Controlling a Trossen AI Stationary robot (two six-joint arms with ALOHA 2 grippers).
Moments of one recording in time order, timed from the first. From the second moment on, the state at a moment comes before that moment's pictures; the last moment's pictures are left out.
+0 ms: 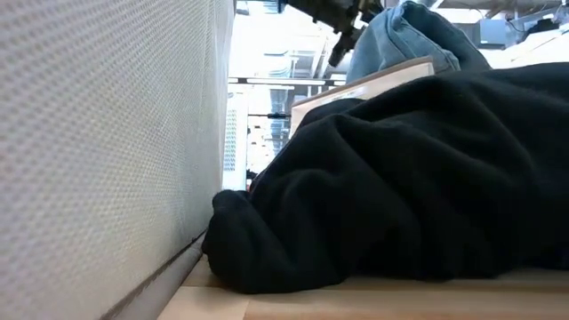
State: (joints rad) left arm 0.23 2.19 2.32 -0.56 0.24 -0.33; right arm 0.40 0.52 0.40 0.67 0.13 0.37
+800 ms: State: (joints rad) left arm 0.27 2.31 2.24 -0.93 0.15 -0.50; right arm 0.40 0.52 0.40 0.67 0.13 0.37
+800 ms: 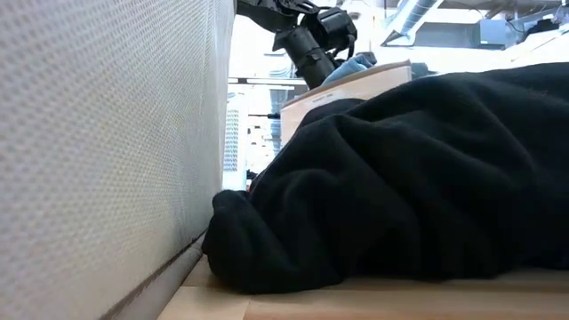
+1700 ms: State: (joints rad) left arm 0.23 2.28 2.25 -0.99 0.16 -0.30; right arm 0.40 0.52 0.40 0.67 0.13 0.38
